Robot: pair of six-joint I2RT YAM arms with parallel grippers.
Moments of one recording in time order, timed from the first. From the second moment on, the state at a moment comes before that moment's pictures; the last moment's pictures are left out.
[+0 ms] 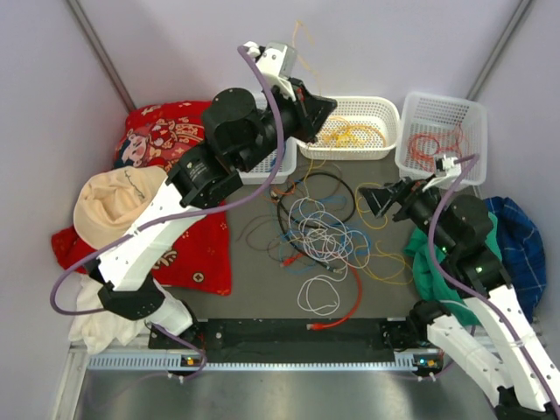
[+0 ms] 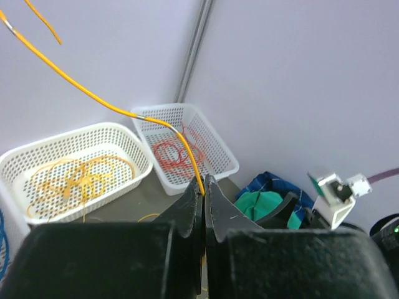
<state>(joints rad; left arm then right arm) -0.93 1.53 2.05 -0.39 -0.14 -0.31 0.39 0.64 0.85 -0.24 -0.15 0.51</state>
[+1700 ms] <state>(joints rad) -0.93 1.01 1.22 -0.16 -0.41 -0.39 0.74 1.10 1.76 -0.35 0.39 0.15</state>
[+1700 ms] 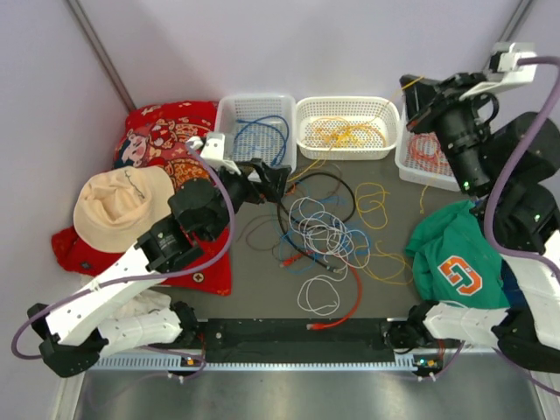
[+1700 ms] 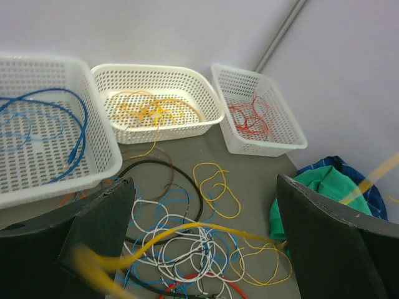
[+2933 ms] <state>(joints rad) -0.93 0.62 0.55 -0.42 -0.49 -0.90 0.32 2.03 2.42 -0.58 0.34 0.39</state>
